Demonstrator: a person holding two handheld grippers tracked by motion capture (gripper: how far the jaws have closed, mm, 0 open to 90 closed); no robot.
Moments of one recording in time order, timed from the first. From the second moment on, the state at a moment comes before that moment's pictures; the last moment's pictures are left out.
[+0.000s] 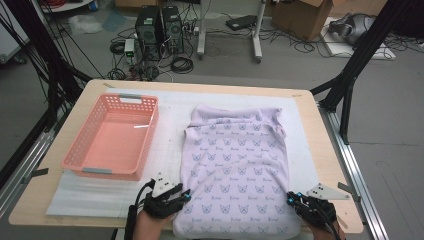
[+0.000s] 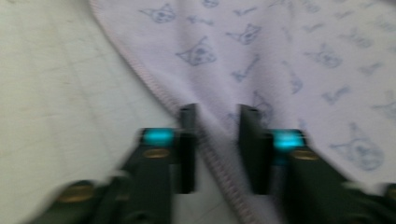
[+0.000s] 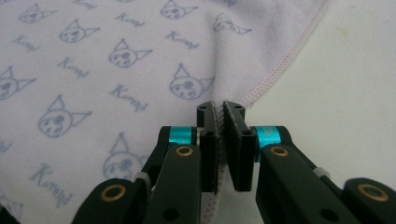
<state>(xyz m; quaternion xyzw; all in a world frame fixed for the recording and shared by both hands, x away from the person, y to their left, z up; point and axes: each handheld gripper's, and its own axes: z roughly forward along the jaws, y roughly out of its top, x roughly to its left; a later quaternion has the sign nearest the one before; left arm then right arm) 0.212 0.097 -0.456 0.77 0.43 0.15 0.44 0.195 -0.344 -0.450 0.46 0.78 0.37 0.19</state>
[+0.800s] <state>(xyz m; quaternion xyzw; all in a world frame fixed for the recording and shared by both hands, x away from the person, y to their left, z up) 0.175 0.122 -0.451 0.75 0.42 0.13 0.49 0.146 -0.361 -0.435 0.45 0.77 0.42 0.17</state>
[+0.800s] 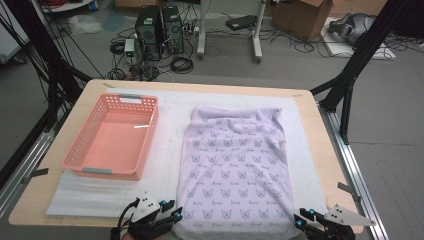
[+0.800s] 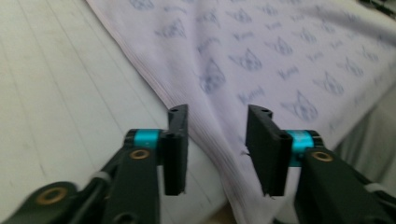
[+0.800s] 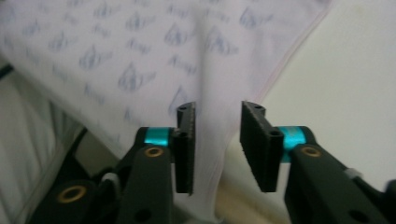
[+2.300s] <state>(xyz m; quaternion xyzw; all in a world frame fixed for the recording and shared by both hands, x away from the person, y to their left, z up) 0.204 0.115 -0.448 0.75 0.44 0.14 0.47 0.167 -0.355 -0.441 0.45 0.77 0.39 0.20</state>
